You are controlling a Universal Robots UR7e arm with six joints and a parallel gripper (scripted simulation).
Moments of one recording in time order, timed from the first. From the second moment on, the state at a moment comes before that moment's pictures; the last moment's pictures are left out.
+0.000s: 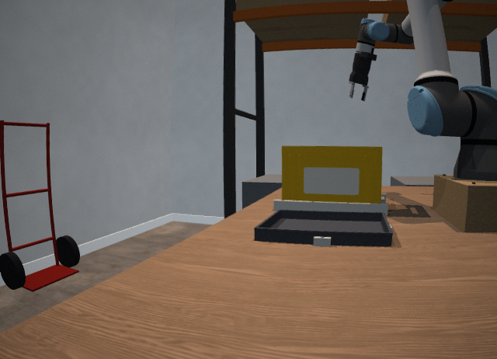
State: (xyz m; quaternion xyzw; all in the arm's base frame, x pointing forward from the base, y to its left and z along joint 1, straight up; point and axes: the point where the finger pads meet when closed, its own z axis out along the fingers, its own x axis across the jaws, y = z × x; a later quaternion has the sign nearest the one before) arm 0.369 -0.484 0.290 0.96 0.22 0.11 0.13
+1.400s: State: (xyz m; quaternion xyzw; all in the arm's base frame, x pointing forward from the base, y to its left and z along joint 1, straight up) arm 0.427 -0.186 0.164 0.93 0.36 0.02 0.01
